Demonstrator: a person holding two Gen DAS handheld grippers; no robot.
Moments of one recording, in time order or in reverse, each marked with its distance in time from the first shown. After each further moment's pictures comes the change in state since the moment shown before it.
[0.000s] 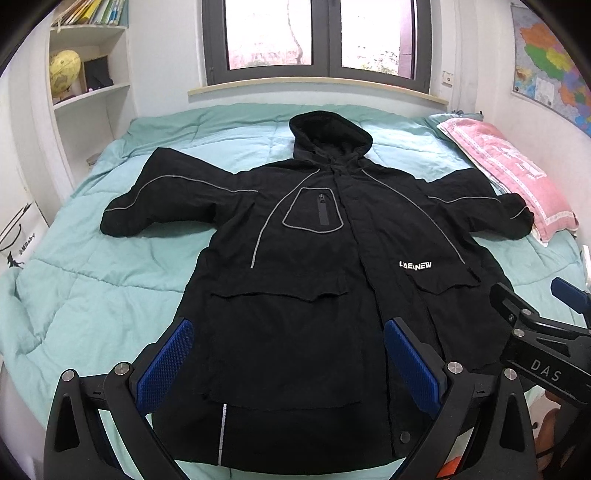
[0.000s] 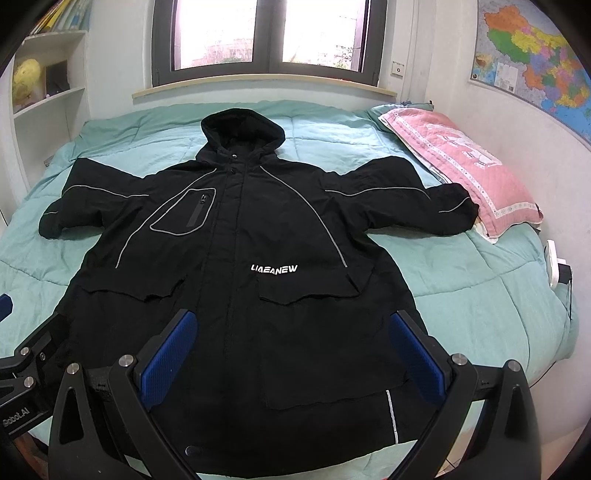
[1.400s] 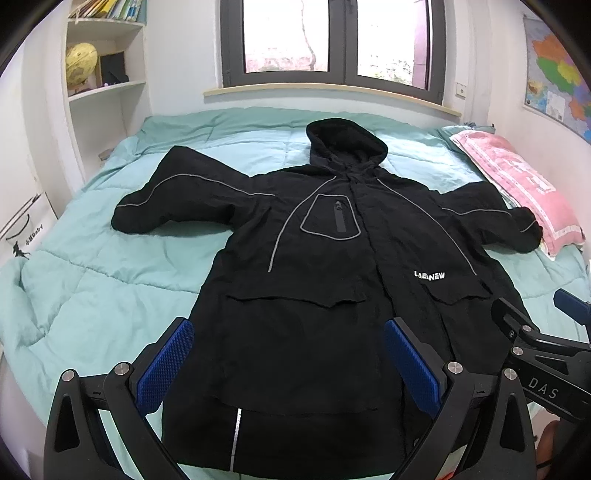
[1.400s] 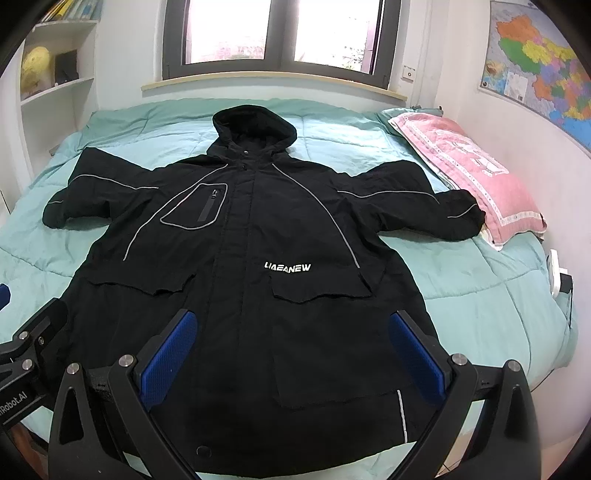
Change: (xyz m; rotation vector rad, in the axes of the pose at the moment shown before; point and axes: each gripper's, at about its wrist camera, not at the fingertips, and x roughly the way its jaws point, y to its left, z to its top) left arm 0.002 0.018 0.000 -0.053 -0.029 0.023; right arm 0.001 0.018 -0.001 -0.044 0.000 0.004
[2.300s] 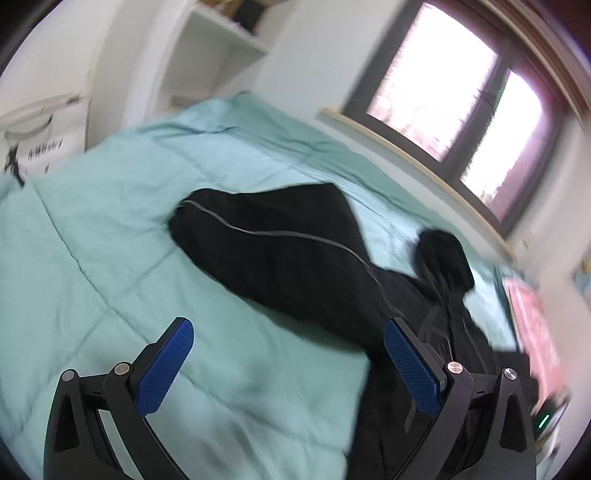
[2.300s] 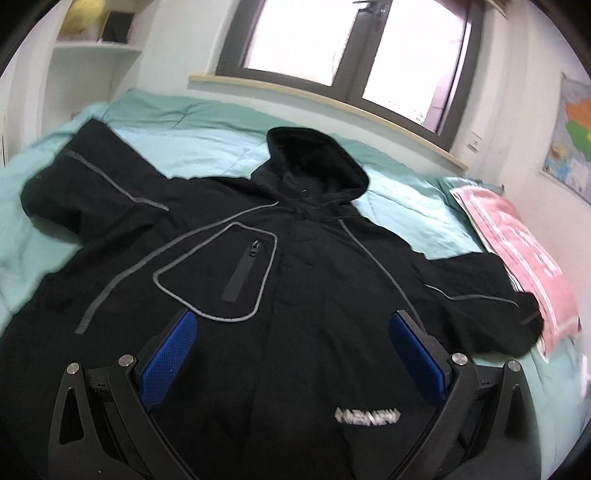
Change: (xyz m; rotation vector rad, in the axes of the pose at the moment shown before) left arm 0.137 0.295 0.086 -0.519 -0.116 -0.059; right arm 0.173 0.113 0.070 -0.259 -0.181 0.016
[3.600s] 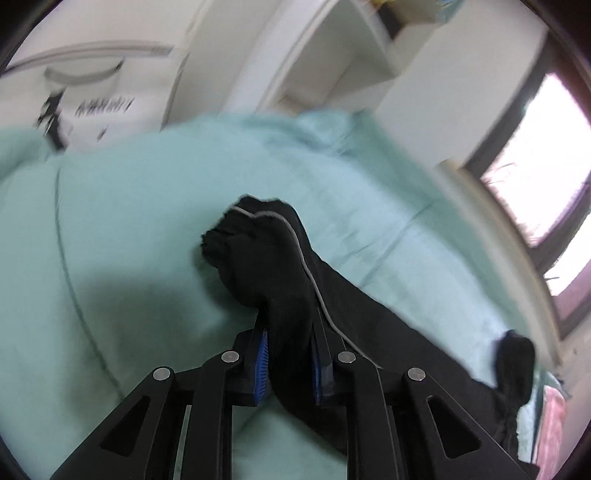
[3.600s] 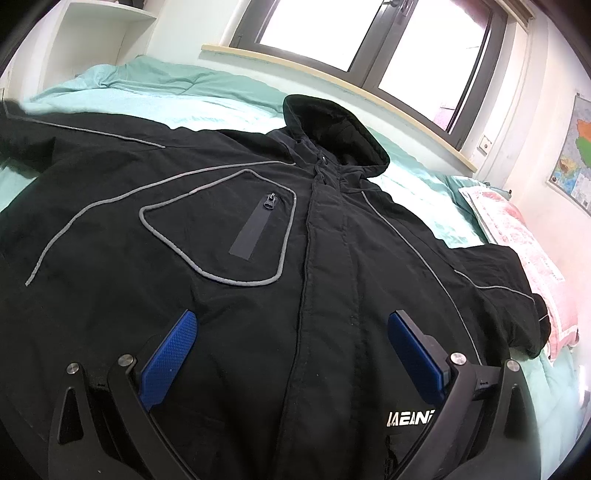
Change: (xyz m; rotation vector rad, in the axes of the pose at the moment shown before) left arm 0.112 0.139 0.081 -0.286 -0.041 0.248; right arm 0.043 0.028 -0.038 -0.065 0.030 -0.032
